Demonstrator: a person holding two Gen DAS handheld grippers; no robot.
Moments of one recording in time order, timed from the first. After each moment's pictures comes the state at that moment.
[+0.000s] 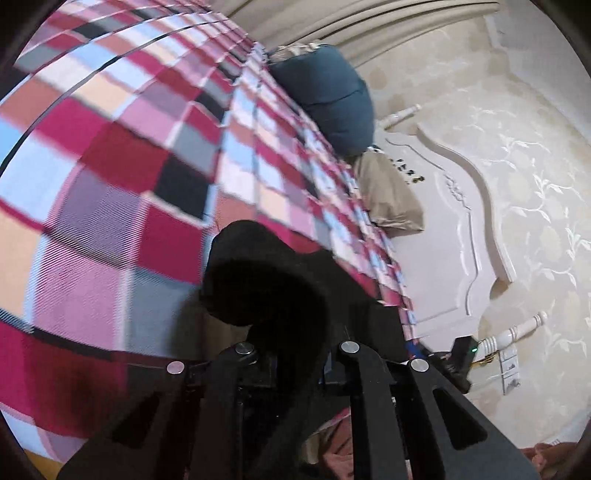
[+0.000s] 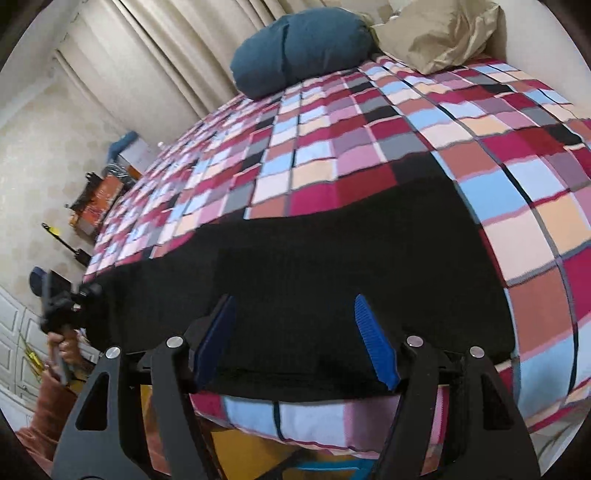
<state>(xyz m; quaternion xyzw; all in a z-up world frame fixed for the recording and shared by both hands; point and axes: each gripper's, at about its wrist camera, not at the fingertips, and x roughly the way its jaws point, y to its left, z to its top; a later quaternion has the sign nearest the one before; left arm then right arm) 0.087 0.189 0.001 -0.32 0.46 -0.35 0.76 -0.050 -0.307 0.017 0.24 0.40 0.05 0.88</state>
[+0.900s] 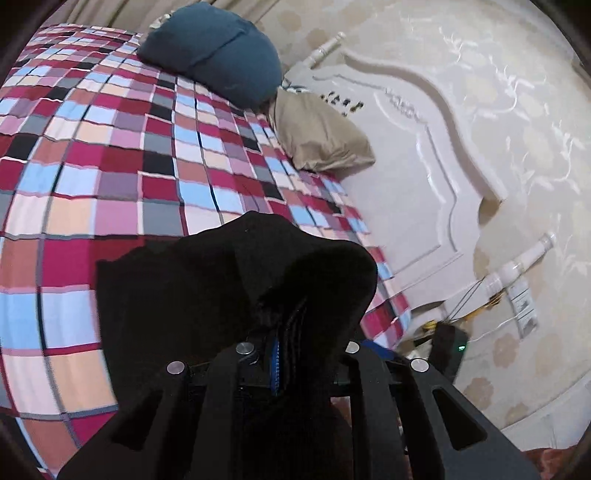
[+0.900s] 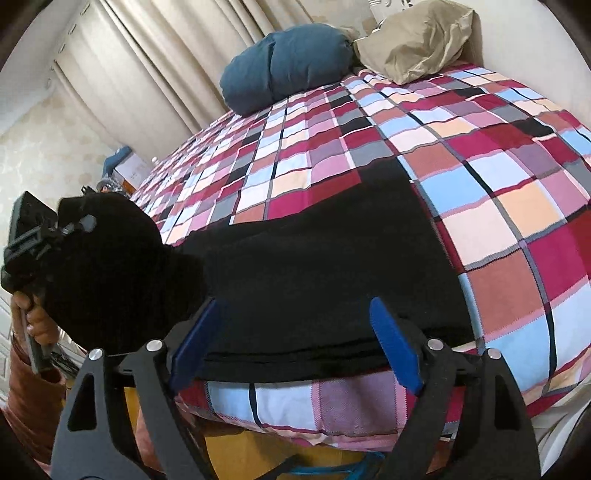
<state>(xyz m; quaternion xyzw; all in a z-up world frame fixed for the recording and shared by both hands) 0.079 -0.049 0.072 -0.18 0.46 -0.44 0.75 -0.085 -0.333 0.016 0.25 0.36 0.04 0.90</state>
